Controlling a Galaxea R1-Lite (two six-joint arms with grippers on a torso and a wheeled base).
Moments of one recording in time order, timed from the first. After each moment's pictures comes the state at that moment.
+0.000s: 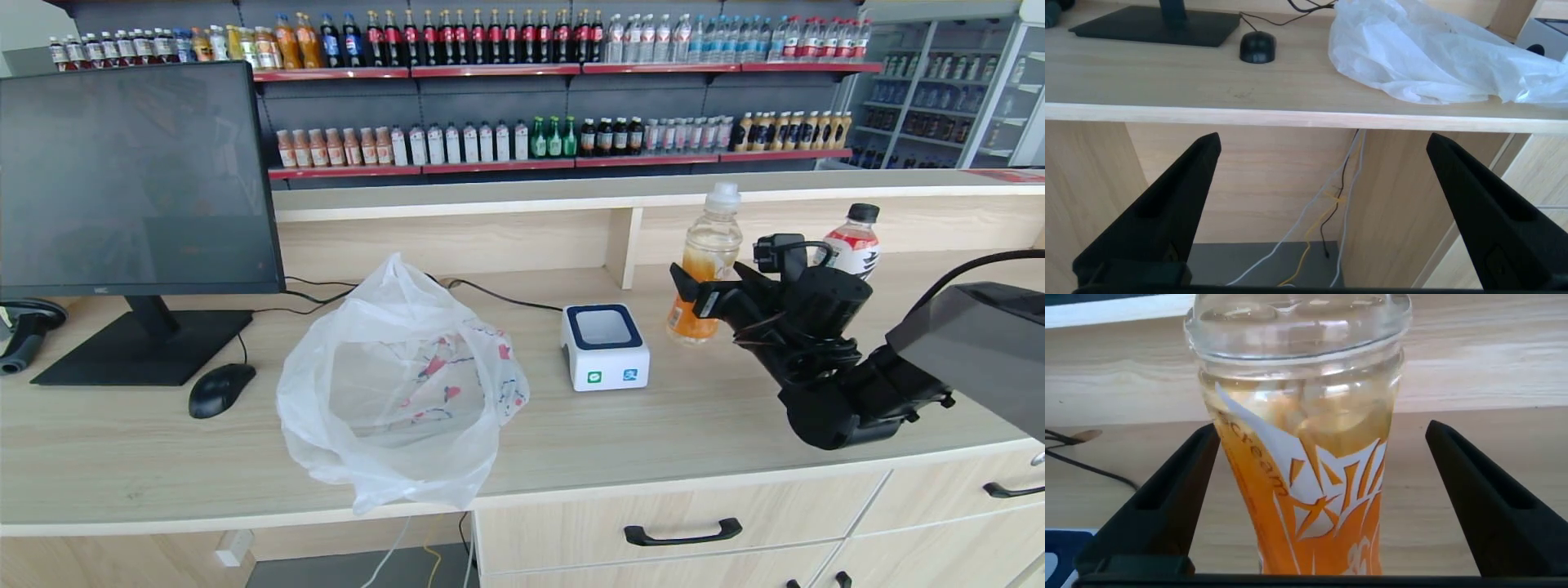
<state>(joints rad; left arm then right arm) 0.00 0.00 0.00 0.00 0.00 -0.01 0.18 2.26 -1.07 -1.37 -0.02 0.06</state>
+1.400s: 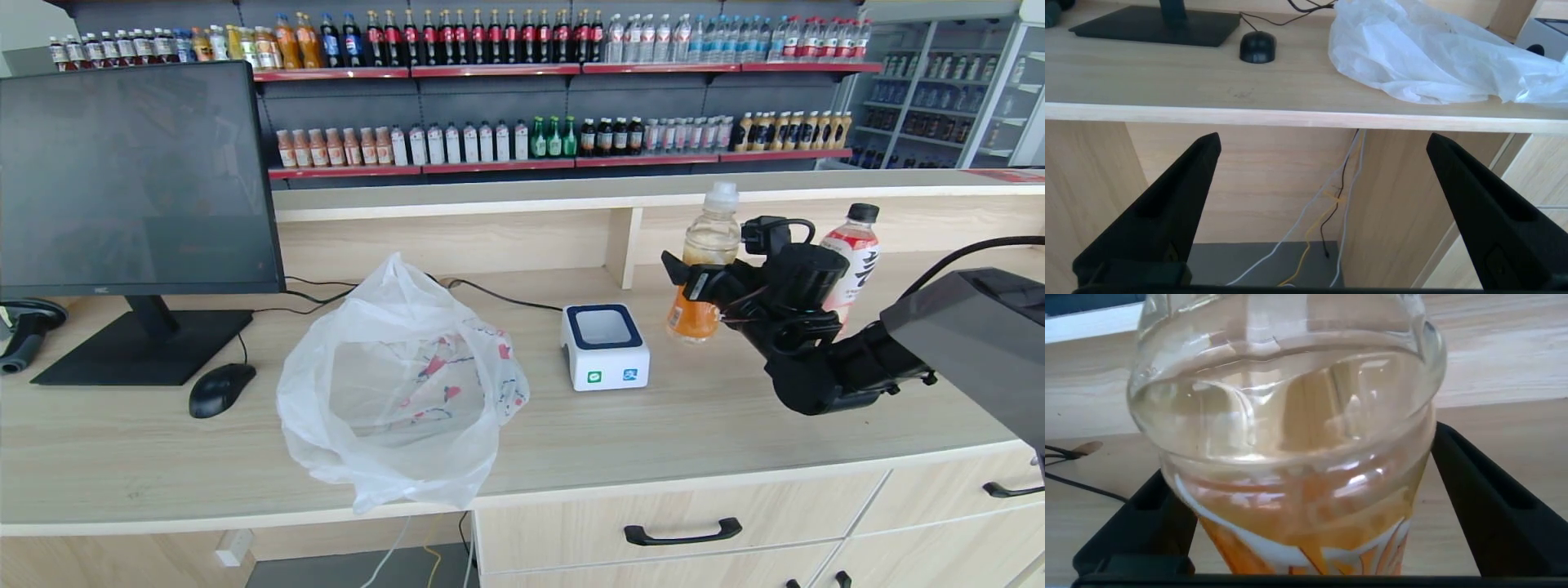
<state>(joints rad) 0.00 0.00 0.00 0.00 0.00 -0.01 0.18 2.30 -1.26 -1.18 -0.02 0.11</state>
